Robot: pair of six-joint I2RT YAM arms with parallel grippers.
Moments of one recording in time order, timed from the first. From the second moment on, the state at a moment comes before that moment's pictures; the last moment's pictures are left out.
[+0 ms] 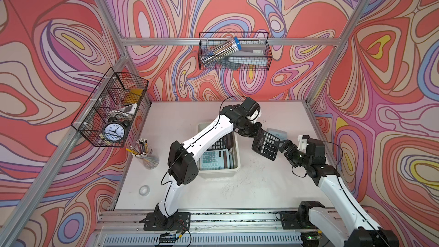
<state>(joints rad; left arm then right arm) -0.79 2.06 2.12 -1.02 0.32 -0.46 -0.05 0.87 0.51 -0.29 -0.42 0.76</state>
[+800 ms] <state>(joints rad) -0.56 1.63 1.90 -1.09 0.31 -0.42 -0.05 0.78 0.41 -0.22 -0.28 0.77</state>
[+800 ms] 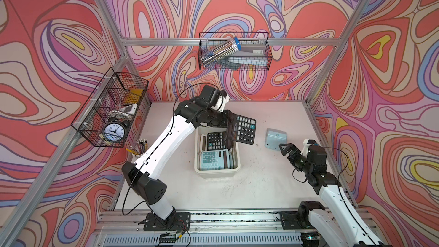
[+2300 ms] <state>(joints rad) -0.27 1.79 1.66 -1.10 0.30 -0.40 -0.05 0.91 0.41 -0.12 -0.37 0.75</state>
